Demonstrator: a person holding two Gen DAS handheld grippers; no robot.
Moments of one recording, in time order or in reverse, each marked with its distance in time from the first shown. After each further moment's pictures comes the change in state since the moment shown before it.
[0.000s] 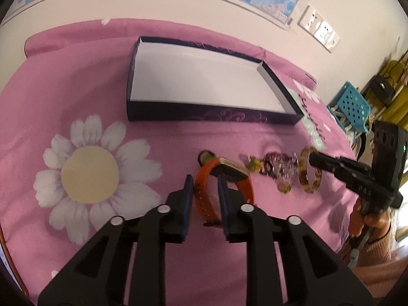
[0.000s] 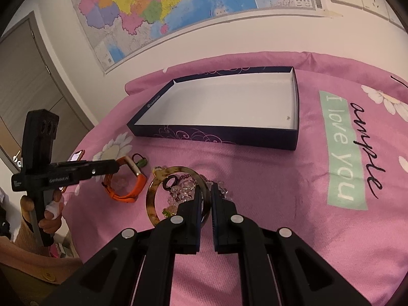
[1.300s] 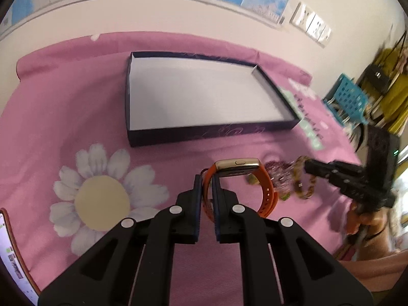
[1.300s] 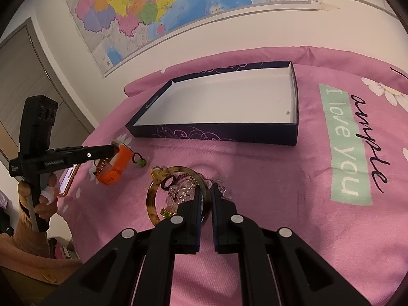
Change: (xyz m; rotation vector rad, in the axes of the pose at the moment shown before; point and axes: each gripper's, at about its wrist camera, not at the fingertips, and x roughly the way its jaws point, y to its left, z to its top) left arm -0.010 0.003 0.030 0.050 -0.004 -0.026; right arm 0.004 -0.006 -0.001 0.028 -0.007 0.023
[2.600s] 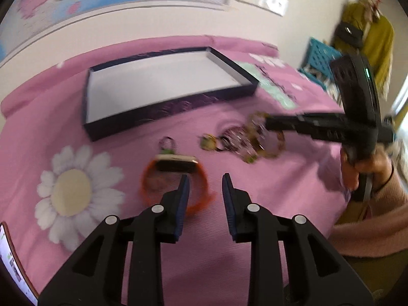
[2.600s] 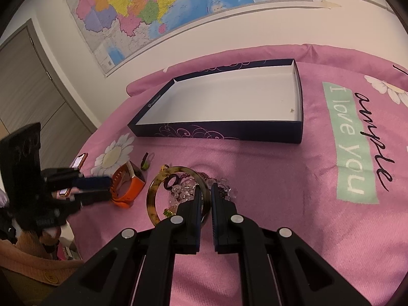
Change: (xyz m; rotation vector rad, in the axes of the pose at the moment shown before) left arm 0.001 -0.062 -0.050 0.282 0.003 0.010; right arm 0.003 -0.001 0.000 0.003 0.007 0.018
